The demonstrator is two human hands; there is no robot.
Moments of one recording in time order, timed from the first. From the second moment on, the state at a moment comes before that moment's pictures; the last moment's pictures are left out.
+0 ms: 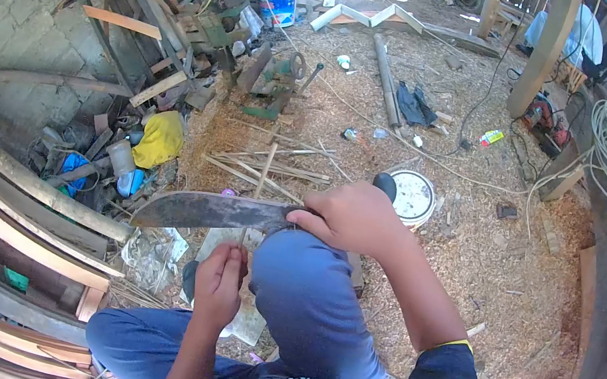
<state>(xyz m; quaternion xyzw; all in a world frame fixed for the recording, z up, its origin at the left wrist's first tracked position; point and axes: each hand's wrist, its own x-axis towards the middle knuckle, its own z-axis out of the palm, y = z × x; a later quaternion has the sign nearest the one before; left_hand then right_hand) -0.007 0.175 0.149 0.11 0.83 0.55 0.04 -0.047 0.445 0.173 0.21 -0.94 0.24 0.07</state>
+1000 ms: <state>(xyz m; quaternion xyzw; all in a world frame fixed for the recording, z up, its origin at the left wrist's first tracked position) -0.018 0.188 0.150 0.17 0.81 0.56 0.00 -0.042 0.449 0.179 0.19 -0.95 0.23 0.06</state>
